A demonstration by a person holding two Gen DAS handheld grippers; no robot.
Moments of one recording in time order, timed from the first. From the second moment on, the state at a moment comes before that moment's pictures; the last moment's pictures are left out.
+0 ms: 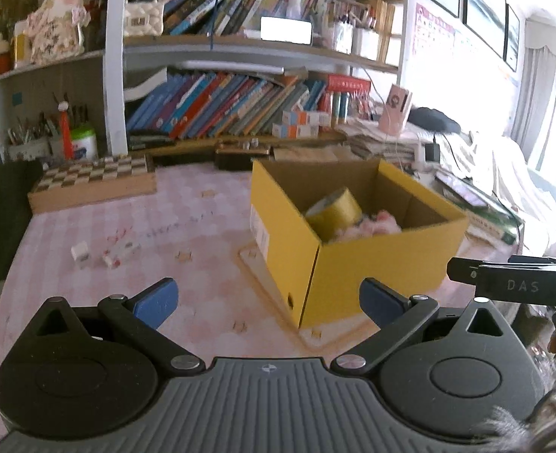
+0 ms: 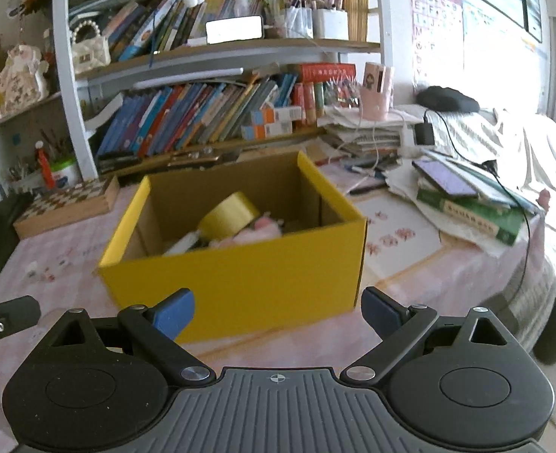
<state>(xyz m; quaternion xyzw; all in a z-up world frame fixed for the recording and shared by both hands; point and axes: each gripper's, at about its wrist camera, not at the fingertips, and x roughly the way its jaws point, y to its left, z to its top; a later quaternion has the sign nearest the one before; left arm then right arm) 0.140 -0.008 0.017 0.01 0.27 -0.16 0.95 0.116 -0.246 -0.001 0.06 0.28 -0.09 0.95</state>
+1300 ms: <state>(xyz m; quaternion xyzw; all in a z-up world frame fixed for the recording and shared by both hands) 0.088 0.118 0.003 -0.01 0.30 -0.09 0.95 0.089 -0.098 -0.016 0.02 0.34 0.04 0.94</state>
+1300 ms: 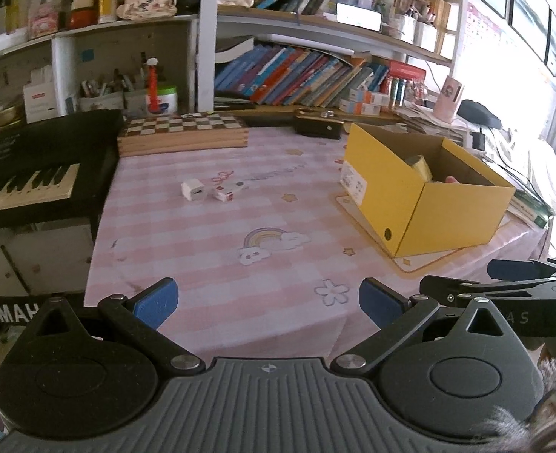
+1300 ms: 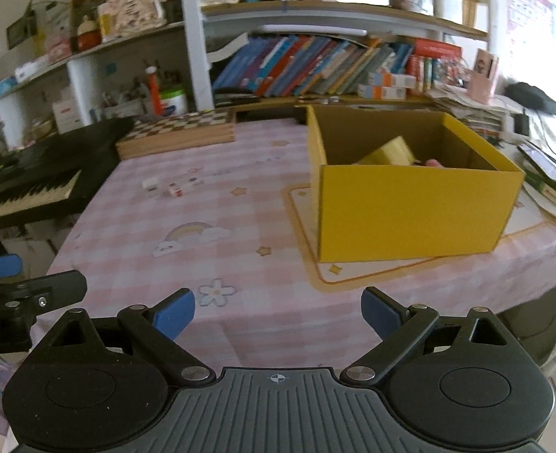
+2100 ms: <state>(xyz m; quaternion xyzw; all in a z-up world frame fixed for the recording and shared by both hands) 0.093 0.156 -0.002 -0.02 0.31 -0.06 0.95 0.104 -0.049 -0.018 0.00 0.34 0.09 0.93</state>
